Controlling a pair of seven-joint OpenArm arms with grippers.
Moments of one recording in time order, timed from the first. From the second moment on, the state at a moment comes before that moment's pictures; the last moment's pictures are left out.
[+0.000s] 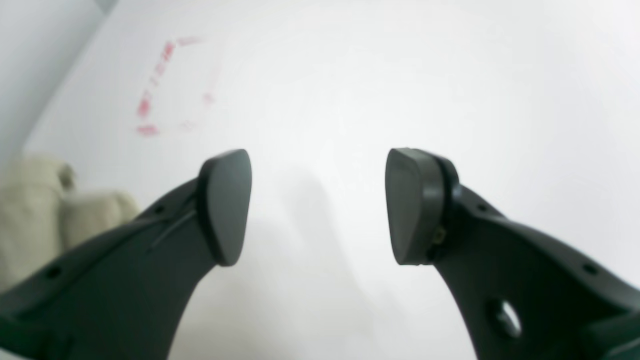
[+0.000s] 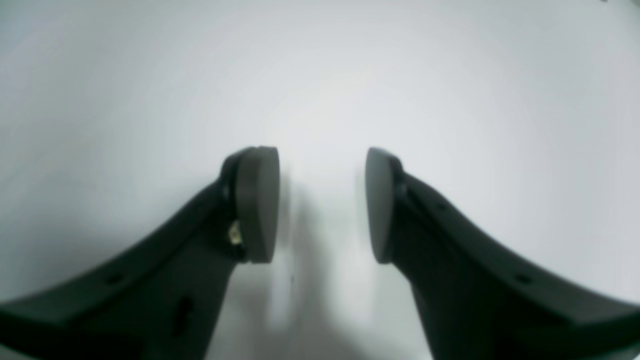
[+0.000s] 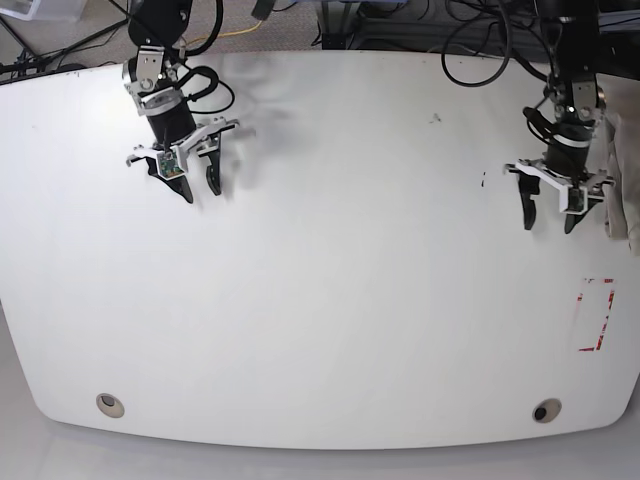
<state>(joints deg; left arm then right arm) 19.8 -18.5 -15.9 88.7 -7.9 -14.3 0.8 -20.0 4.6 16.7 86.7 -6.3 28.5 6.0</state>
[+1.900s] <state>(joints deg) 25.4 -7.6 -4.7 33.5 -8.3 -12.0 4.1 -29.2 9.7 5.9 31.3 12.2 28.2 16.8</state>
